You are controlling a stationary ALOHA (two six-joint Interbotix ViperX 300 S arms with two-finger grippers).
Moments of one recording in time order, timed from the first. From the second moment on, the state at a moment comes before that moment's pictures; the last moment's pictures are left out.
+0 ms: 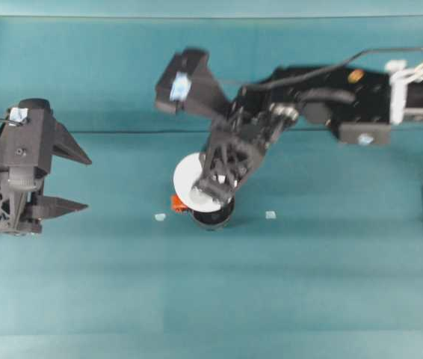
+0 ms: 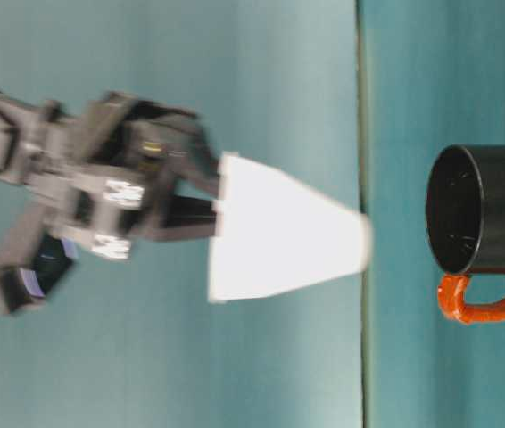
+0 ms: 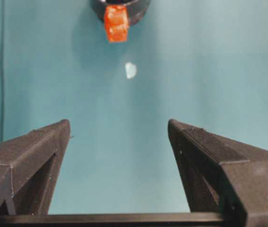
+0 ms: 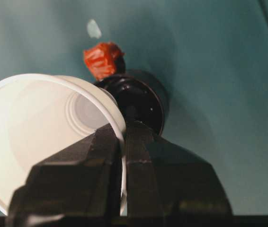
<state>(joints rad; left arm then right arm) 0.00 -0.63 0.80 0.02 0.62 0.02 -0.12 0.15 0.12 0.14 0.92 0.26</state>
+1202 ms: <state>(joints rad) 0.00 -0.63 0.80 0.02 0.62 0.02 -0.10 0.22 0.22 0.12 0.80 0.26</state>
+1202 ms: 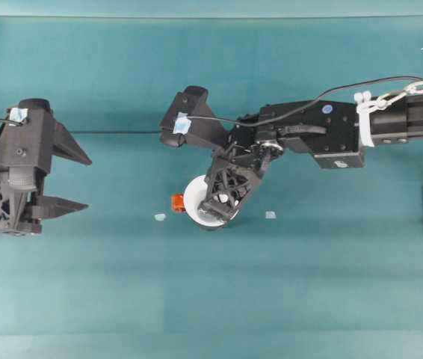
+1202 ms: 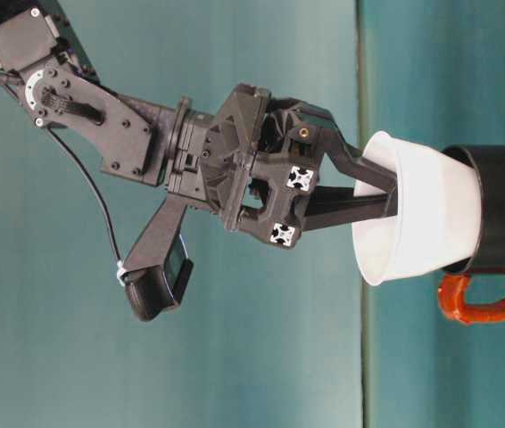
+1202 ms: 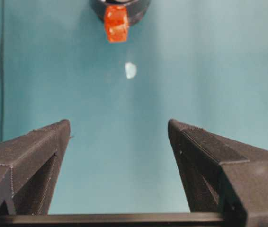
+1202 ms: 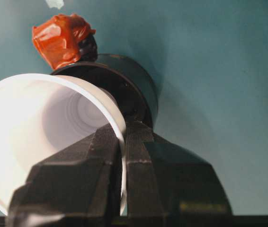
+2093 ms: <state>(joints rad) 0.00 -0.63 0.80 0.02 0.62 0.02 -0.10 0.23 0.18 0.12 0.85 0.26</state>
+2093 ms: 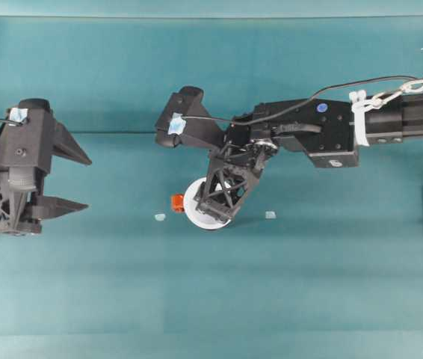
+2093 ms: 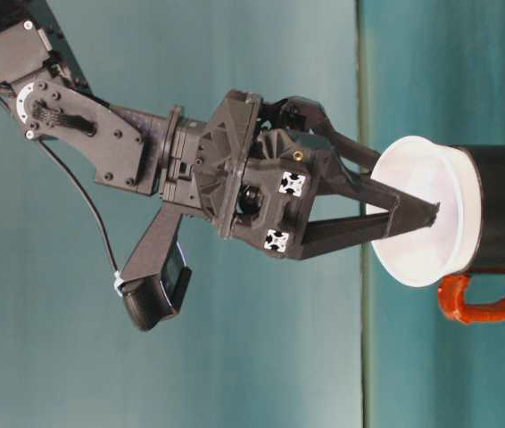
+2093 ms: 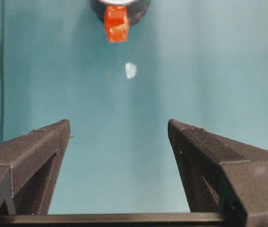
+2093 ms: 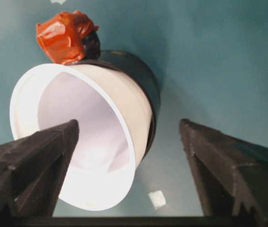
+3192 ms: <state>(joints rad) 0.00 -0.64 0.80 0.02 0.62 0.02 -0.09 0.04 0.23 0.01 0.85 0.21</state>
